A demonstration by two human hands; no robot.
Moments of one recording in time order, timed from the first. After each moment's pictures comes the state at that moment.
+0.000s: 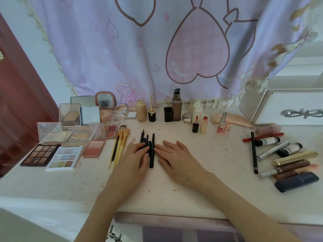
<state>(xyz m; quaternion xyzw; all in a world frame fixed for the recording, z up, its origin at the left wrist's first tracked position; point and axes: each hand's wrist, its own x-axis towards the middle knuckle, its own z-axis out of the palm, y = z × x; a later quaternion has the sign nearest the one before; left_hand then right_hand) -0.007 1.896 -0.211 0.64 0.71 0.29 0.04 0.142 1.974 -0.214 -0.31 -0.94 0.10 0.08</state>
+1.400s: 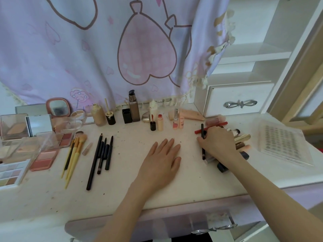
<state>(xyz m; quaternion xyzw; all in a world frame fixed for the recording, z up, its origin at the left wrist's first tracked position) 0.136 1.951 -0.223 0.79 0.59 0.12 0.04 0.312 2.019 -0.184 -0.68 -0.72 0.00 0.13</state>
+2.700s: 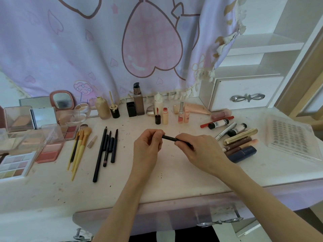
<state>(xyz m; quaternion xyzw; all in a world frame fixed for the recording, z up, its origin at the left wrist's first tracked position) 0.121 1.936 -0.198 0.49 0.52 0.62 0.32 0.273 1.966 -0.184 -0.45 -0.87 0.05 0.21</state>
